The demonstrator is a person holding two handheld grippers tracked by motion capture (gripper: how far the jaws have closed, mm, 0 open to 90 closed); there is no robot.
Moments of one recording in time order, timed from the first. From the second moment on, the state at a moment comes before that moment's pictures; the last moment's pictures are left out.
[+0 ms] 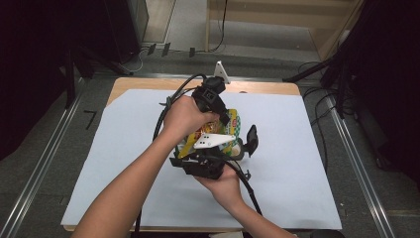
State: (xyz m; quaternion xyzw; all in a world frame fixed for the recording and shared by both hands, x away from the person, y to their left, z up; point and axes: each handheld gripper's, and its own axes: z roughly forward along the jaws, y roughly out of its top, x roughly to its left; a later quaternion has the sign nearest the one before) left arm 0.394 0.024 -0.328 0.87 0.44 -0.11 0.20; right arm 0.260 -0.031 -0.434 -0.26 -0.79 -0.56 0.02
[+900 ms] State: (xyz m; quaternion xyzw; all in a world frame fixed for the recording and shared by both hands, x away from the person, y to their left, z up) left arm 0.393 0.024 -0.330 0.87 0.44 -0.11 0.20; right arm 0.258 -0.029 -0.433 -0.25 -0.79 -0.56 0.02
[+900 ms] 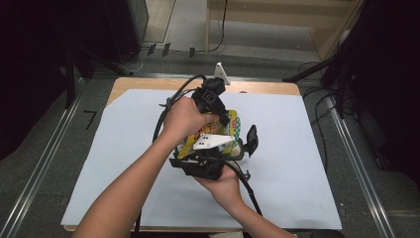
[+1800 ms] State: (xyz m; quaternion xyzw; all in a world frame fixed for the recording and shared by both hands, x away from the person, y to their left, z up) left arm 0.379 0.044 -0.335 0.86 0.43 -0.11 0.24; right arm 0.253 -0.021 -0.445 -0.23 -0.80 -0.55 0.01
